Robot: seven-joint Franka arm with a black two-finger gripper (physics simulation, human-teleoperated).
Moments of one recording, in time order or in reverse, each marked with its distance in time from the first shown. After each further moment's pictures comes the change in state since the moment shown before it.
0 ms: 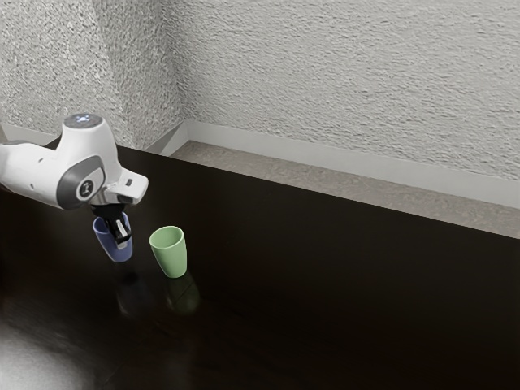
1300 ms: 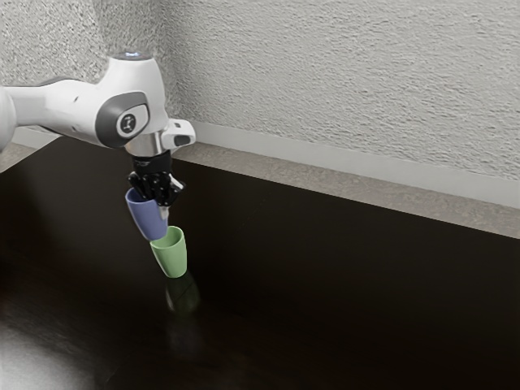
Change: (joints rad) arm 0.009 0.016 -0.224 0.318 -0.114 -0.434 -0.605
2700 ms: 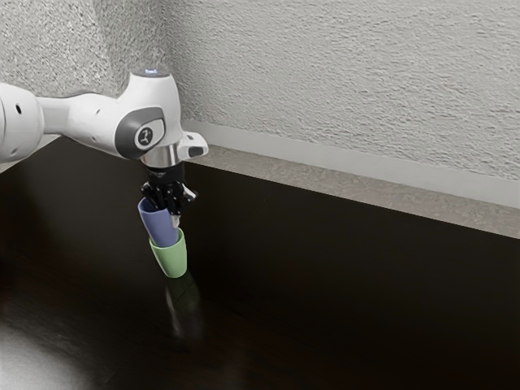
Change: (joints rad) arm -0.010 0.137 0.003 0.068 0.041 0.036 -0.098
